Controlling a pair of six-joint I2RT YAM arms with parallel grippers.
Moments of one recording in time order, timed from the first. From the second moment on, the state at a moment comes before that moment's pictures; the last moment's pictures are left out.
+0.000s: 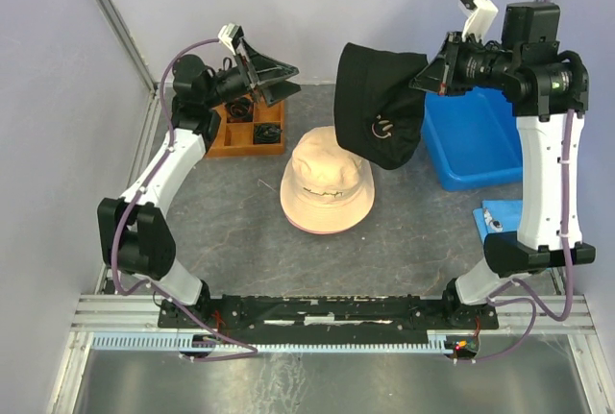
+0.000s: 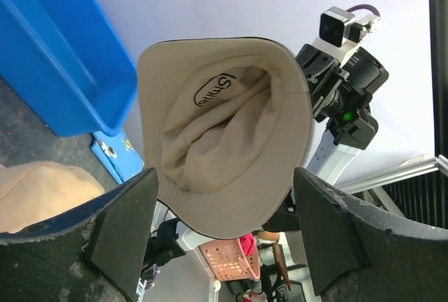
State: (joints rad) left arm -0.20 1.59 1.36 0.49 0.98 -1.40; right arm 0.09 1.61 2.30 -1.19 -0.61 0.21
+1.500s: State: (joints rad) left arm -0.44 1.59 1.49 0.10 0.97 -1.26; right arm 0.29 1.56 2.27 -1.41 -0.36 0.11
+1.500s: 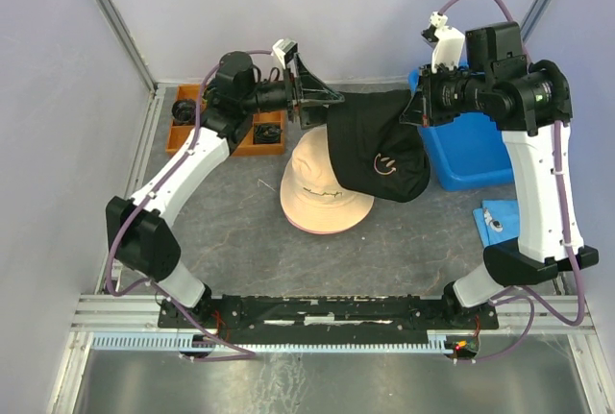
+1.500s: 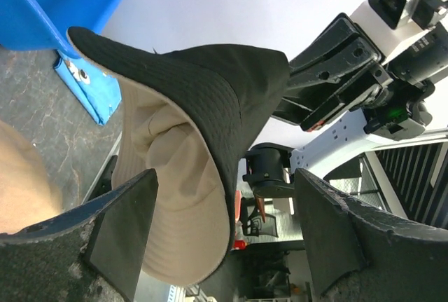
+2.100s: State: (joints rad) left arm -0.52 1.69 1.57 0.02 0.91 -1.18; right arm 0.34 1.59 2.20 -1.34 -0.35 0.14
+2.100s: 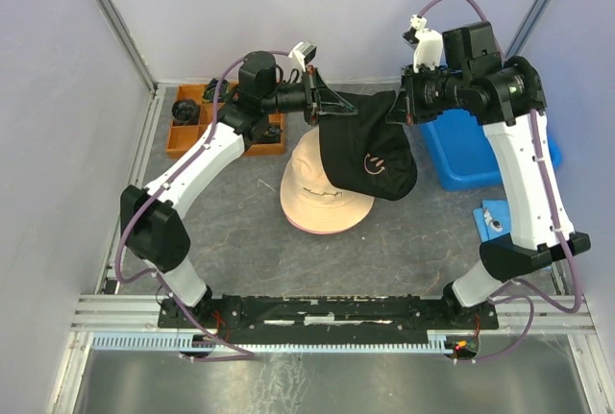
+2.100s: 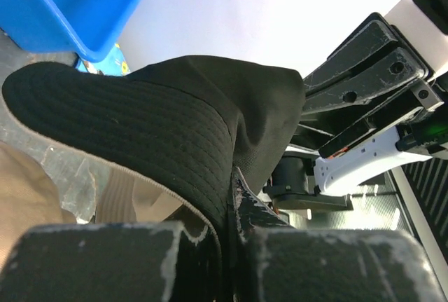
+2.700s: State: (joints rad) left arm -0.52 1.48 1.41 0.01 0.68 -1.22; right arm 0.36 1.75 2.36 -1.38 -0.33 0.16
